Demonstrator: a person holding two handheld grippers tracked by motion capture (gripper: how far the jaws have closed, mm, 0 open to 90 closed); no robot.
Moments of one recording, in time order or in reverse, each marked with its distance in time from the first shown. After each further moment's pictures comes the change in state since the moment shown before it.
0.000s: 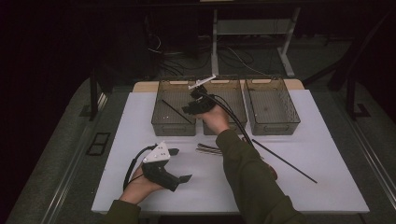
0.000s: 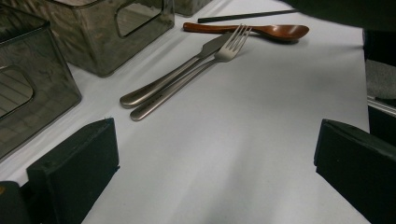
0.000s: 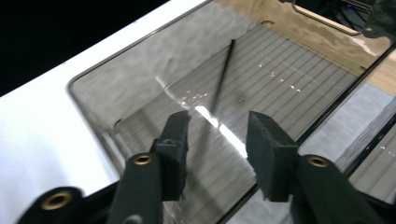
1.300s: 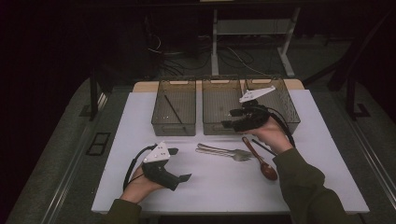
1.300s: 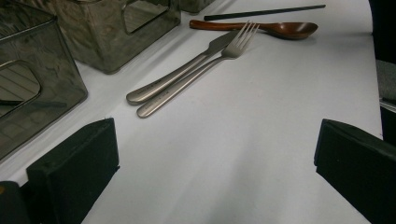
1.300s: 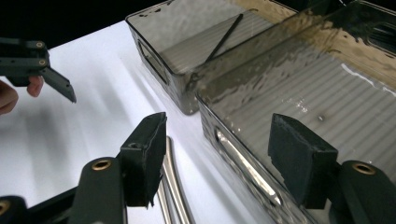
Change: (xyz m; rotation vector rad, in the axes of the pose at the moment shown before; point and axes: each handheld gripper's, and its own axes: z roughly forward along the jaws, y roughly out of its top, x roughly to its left) left arm 0.003 -0.004 0.003 -0.004 0.016 -0.007; right arm -0.031 -0.086 -0.137 -0.074 0.053 -0.084
